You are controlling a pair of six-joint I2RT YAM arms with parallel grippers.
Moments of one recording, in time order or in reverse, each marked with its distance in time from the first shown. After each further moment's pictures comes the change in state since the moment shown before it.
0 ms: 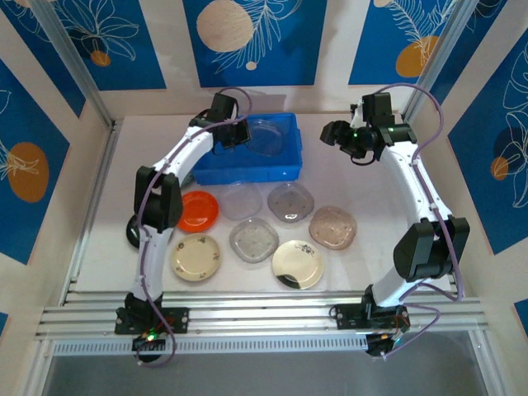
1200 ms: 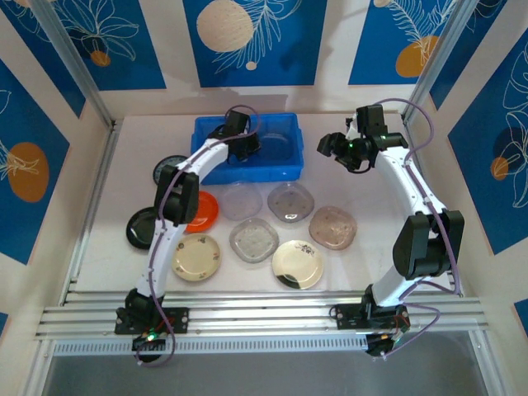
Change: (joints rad) left arm -0.033 0.260 0.101 0.177 0.005 -0.196; right arm 0.005 0.016 -0.129 0.071 -0.043 0.037
